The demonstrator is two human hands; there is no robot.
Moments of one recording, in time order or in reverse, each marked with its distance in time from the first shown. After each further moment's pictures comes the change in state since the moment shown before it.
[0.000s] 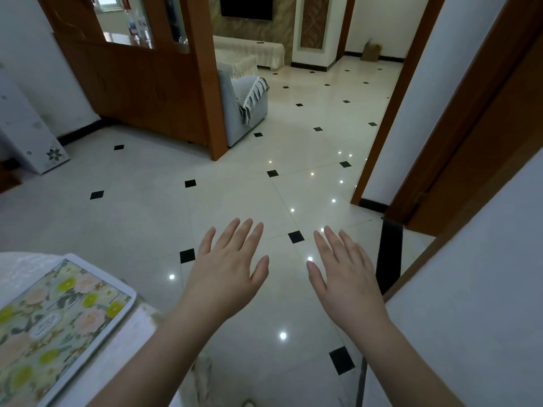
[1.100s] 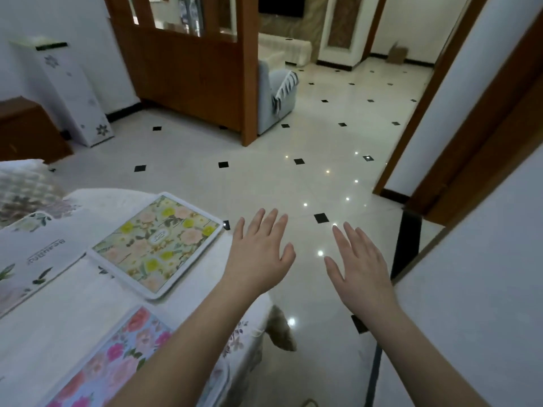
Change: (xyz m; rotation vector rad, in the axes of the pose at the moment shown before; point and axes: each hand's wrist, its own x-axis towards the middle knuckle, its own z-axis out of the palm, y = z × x) left_hand -0.208 -0.091 -0.003 -0.151 0.035 -0.046; right_hand -0.177 -0.153 0.024 0.052 0.034 -0.032
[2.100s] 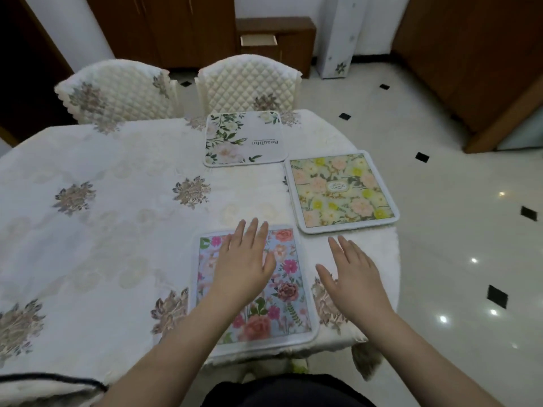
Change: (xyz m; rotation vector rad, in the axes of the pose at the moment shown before) left_hand -0.222 -0.145 0.030 -0.008 0.051 -0.974; right_hand 0.022 -0.203 0.116 0.056 -0.486 -0.815
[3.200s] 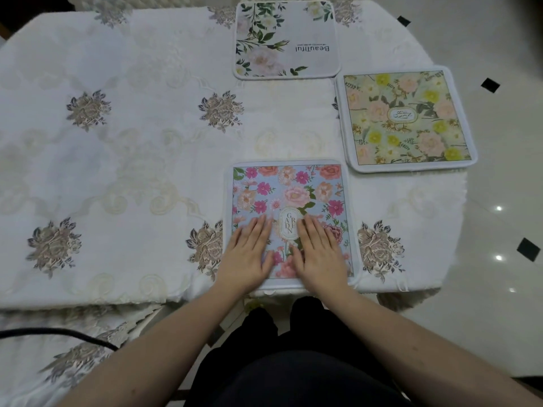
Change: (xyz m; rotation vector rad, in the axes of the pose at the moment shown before) left_hand -0.080 -0.111 0.146 0.093 -0.132 -0.016; right_hand -0.006 -0.075 0.180 -0.070 -0.122 -0.213
